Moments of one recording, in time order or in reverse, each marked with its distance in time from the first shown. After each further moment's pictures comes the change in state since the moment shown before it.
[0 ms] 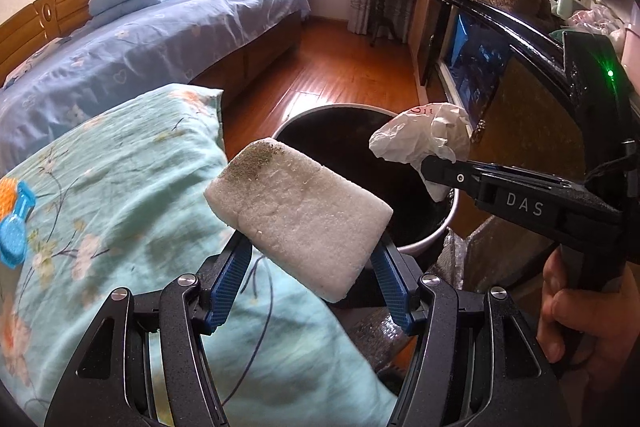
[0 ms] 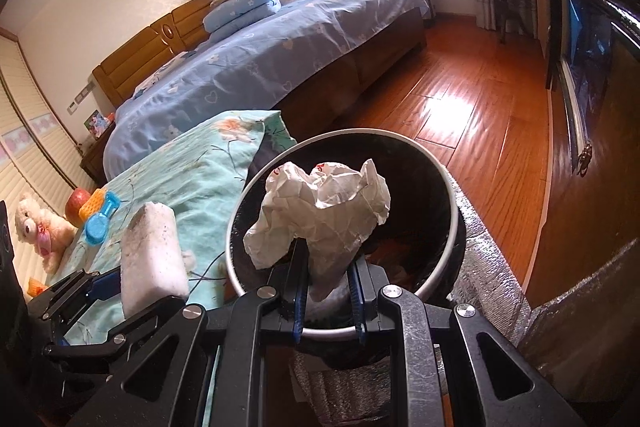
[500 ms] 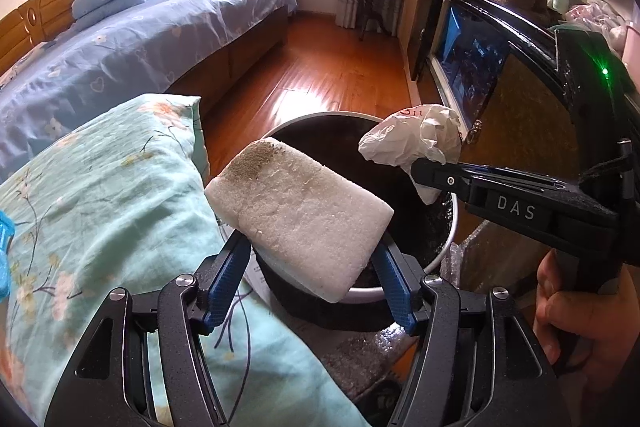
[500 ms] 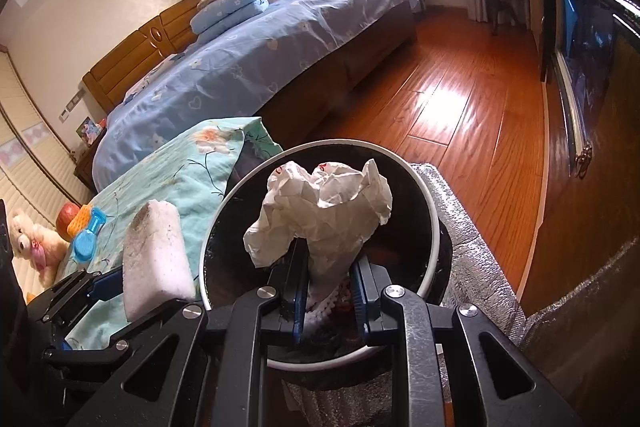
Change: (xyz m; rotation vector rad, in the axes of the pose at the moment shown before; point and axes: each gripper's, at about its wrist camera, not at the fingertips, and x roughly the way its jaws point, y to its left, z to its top) left arm 0.026 -0.010 0.022 0.026 0.024 -0.033; right arm 0.015 -0.017 0.015 0.033 0.020 -0.009
